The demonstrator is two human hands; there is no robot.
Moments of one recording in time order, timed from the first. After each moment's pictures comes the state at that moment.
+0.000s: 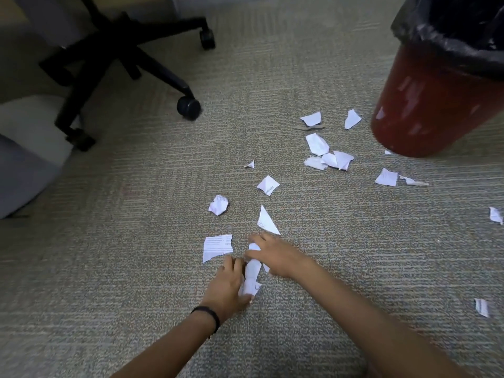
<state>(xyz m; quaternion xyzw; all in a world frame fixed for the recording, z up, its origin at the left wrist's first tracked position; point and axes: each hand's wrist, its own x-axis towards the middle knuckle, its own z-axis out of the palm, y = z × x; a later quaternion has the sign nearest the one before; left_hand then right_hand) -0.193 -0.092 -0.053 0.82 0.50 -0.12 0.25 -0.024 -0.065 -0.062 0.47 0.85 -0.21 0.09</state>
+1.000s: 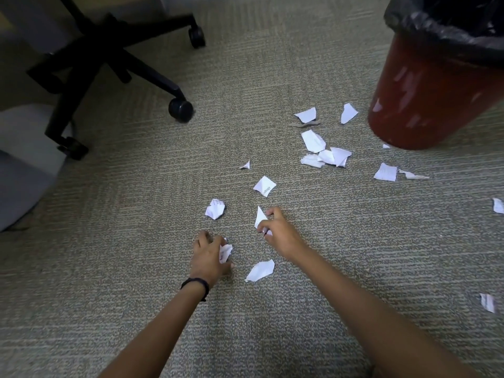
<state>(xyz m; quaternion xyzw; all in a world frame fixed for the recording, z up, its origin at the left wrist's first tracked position) -0.208 -0.030 -0.067 0.73 0.64 -0.07 0.25 -0.007 -0.038 -0.084 0.67 0.63 -0.37 -0.15</state>
